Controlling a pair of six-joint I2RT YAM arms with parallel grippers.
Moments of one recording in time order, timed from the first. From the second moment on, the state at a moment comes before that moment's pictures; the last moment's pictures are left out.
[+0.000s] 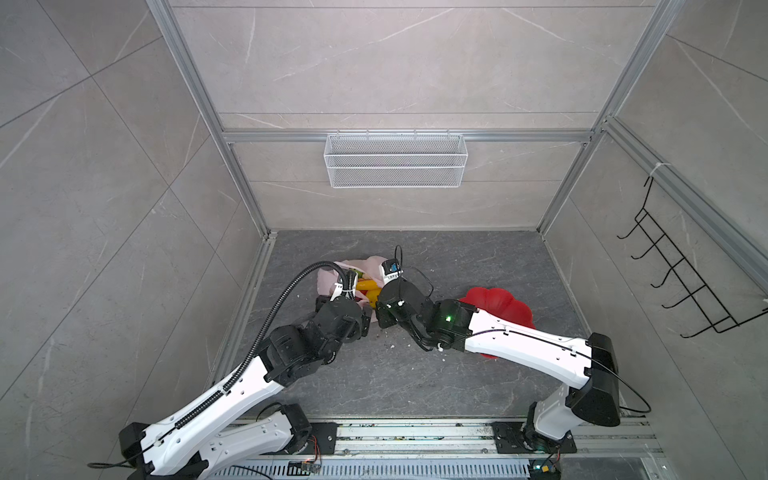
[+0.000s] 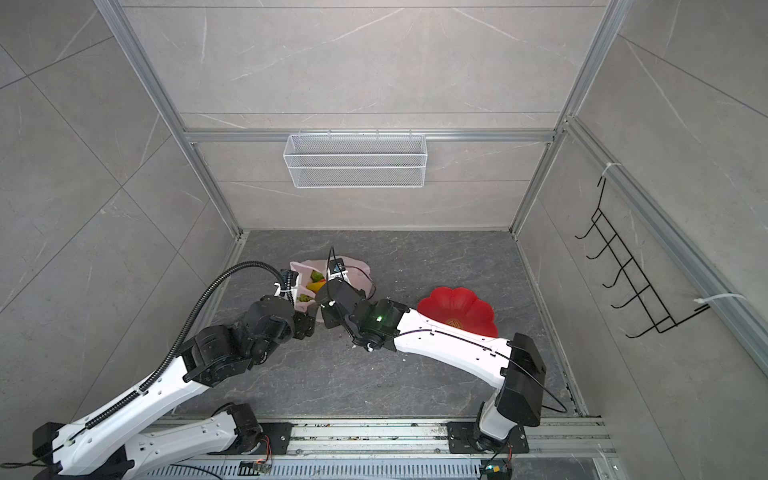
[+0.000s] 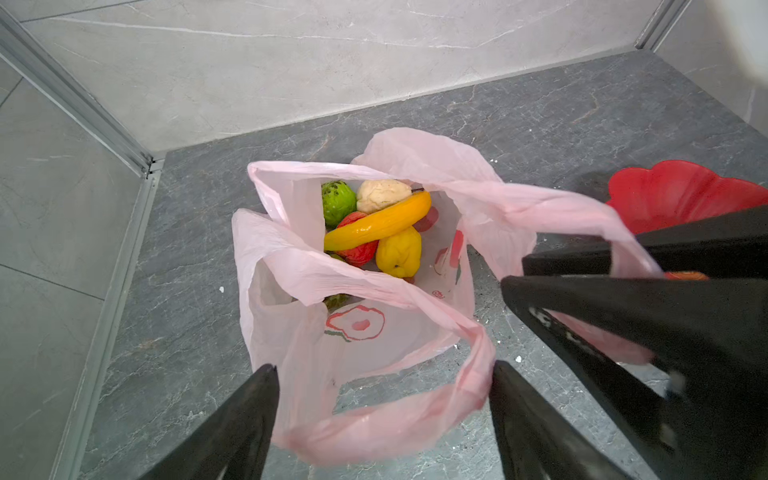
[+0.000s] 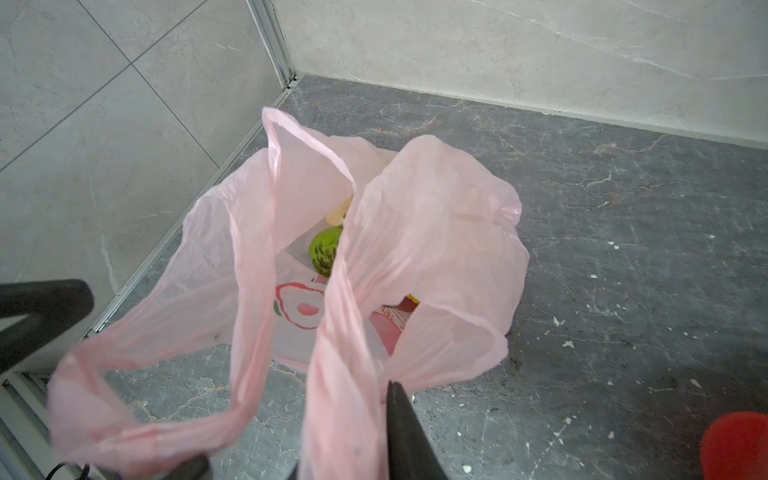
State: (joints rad) left arm -0.91 0.93 1.06 -0.80 -0.58 -0.35; right arm 1.12 1.63 1.49 -0.51 0.44 0.51
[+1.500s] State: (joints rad) left arm -0.73 0.57 0.91 -1.24 -0.35 -0.84; right arm 0.96 1.32 1.13 -0.58 0.42 0.62
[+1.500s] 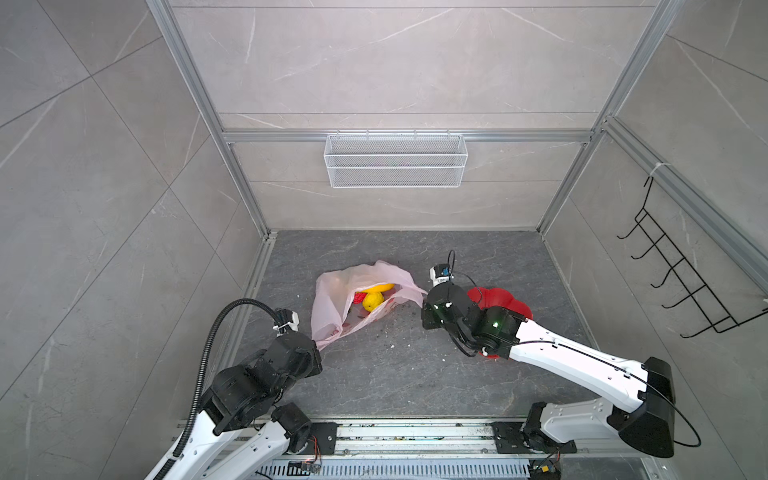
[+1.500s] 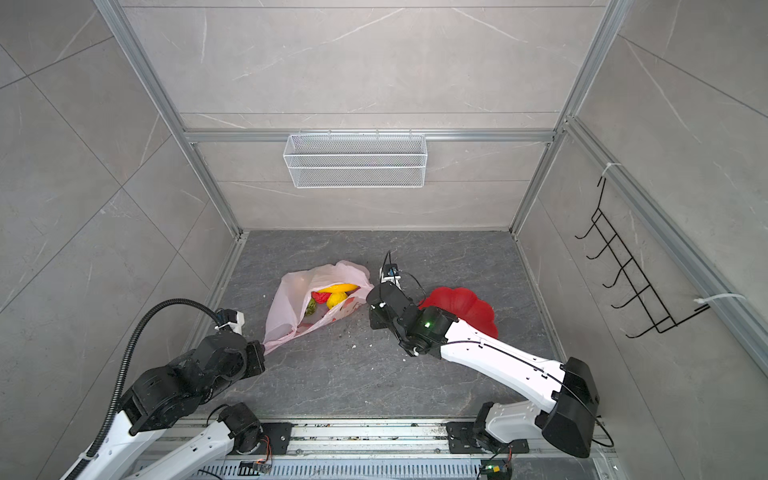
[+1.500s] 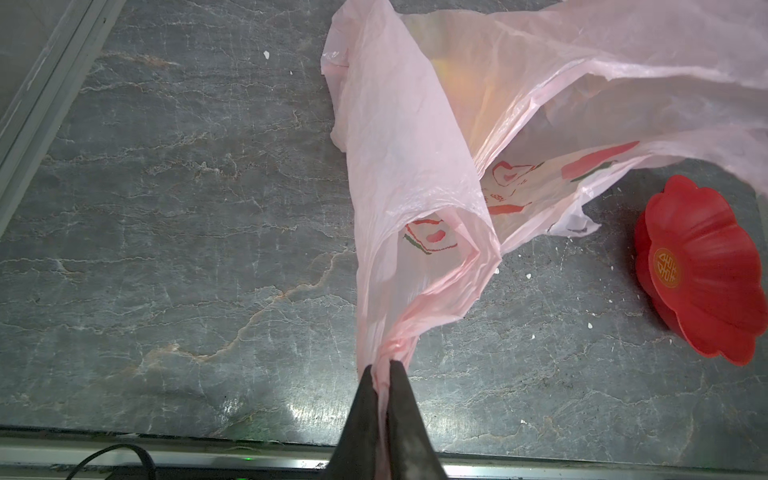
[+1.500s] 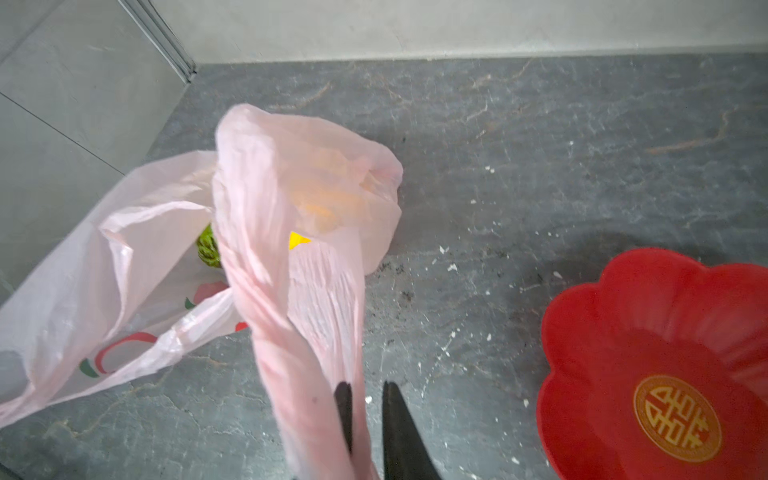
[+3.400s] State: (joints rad) left arm -0.73 0.59 1.02 -1.07 -0.39 -0.80; right arm 1.20 1.57 1.67 -0.85 0.22 0.47
